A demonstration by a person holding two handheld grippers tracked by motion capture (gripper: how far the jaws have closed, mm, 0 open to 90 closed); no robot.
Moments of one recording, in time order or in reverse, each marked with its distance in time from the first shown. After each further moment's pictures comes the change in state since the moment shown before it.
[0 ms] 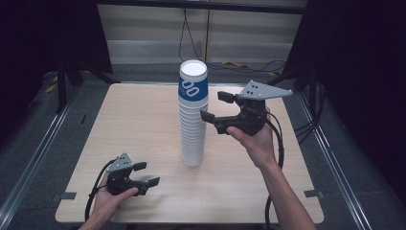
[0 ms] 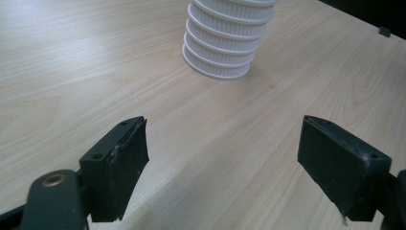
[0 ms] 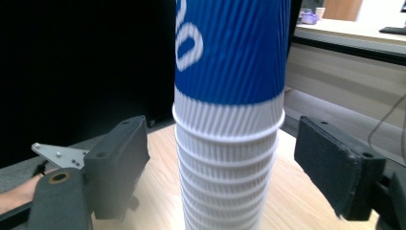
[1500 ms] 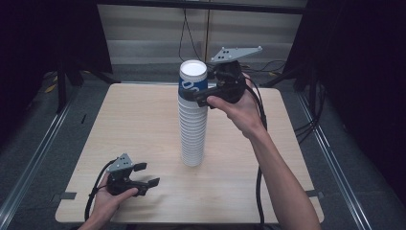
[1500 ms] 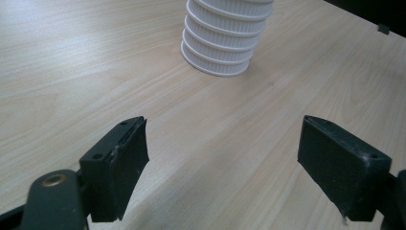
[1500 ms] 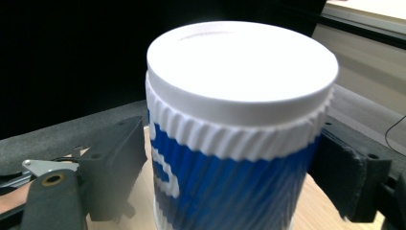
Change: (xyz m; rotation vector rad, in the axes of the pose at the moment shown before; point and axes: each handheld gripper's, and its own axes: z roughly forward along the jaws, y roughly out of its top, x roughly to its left) left arm 0.001 -0.001 0.000 0.007 -0.004 0.000; right arm -0.013 0.059 0.053 0.150 0.066 -0.058
